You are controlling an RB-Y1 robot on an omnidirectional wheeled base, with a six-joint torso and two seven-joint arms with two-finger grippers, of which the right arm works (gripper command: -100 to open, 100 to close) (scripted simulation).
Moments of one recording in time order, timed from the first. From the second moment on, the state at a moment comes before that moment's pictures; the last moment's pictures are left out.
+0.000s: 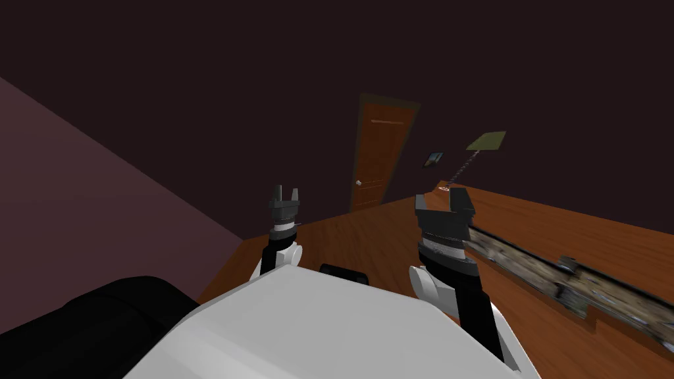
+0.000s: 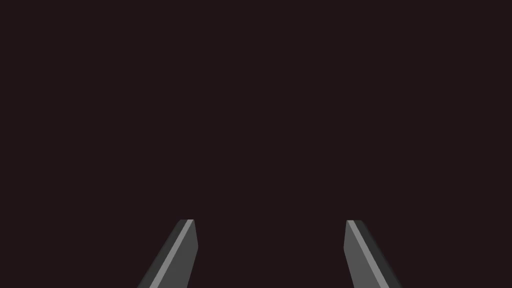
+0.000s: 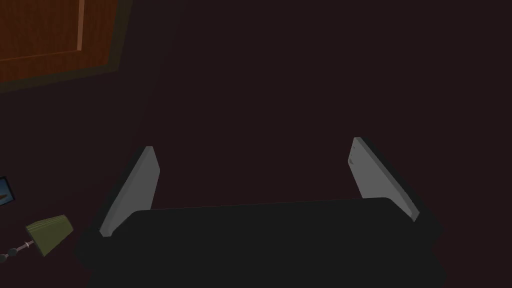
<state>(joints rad) 0.48 -0.03 -0.05 -2.38 0.09 -0.49 -0.05</state>
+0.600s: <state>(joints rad) 0.44 -0.06 -0.07 -2.27 0.11 -0.51 0.03</state>
